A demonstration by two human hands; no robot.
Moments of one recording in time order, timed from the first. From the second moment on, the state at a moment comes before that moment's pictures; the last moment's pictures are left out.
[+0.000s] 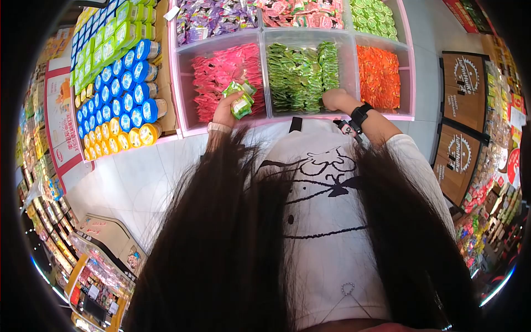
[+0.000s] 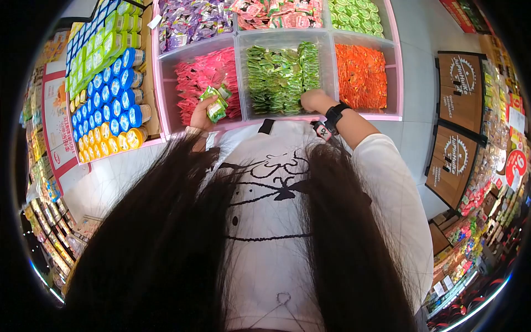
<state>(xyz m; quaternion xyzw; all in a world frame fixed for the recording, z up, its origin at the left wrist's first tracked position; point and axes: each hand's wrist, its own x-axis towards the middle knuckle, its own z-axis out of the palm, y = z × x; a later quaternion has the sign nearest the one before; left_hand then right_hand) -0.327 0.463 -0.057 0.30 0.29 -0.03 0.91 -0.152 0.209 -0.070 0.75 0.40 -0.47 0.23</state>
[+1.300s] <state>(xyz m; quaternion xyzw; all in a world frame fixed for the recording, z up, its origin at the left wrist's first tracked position) -0.321 0.462 -0.062 0.30 0.28 -0.02 0.91 -0.152 0.170 -0.127 0.79 0.45 -0.42 -0.04</state>
